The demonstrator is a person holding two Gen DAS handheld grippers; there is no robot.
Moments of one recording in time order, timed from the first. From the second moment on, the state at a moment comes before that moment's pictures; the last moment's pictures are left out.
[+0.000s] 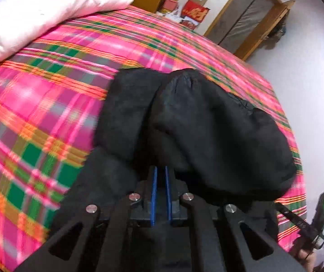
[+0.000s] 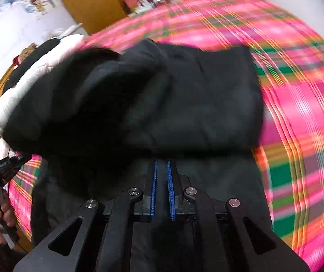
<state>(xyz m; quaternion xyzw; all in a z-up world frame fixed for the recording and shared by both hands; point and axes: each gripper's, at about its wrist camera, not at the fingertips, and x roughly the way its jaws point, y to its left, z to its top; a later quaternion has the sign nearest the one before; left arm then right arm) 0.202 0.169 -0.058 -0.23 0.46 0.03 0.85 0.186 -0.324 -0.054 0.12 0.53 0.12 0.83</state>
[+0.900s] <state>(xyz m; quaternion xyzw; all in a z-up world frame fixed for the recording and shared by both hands) 0.279 0.081 -0.127 -0.18 0.50 -0.07 0.84 0.244 -0.211 -0.097 0.00 0.51 0.17 0.84</state>
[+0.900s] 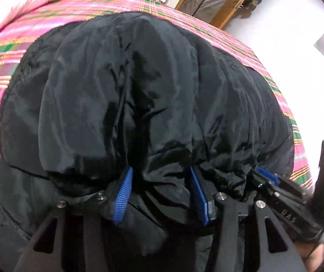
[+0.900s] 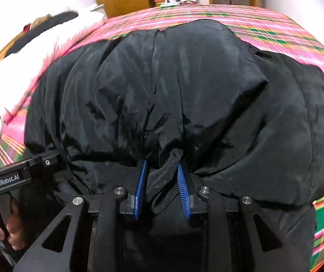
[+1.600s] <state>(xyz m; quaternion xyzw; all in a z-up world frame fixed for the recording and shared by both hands) 0.241 0.067 -0.098 -0.17 0.49 -0.04 0.85 0.217 -0.244 -0.077 0.05 0.54 0.15 0.83</state>
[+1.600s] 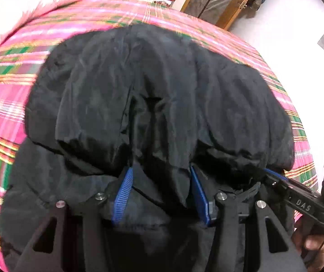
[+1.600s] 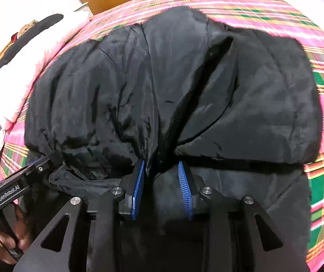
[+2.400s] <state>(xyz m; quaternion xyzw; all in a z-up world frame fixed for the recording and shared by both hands) 0.047 0.141 -0.049 -0.14 0.47 0.07 0.87 0.043 -0.377 -0.049 0.08 0.56 0.06 0.82</state>
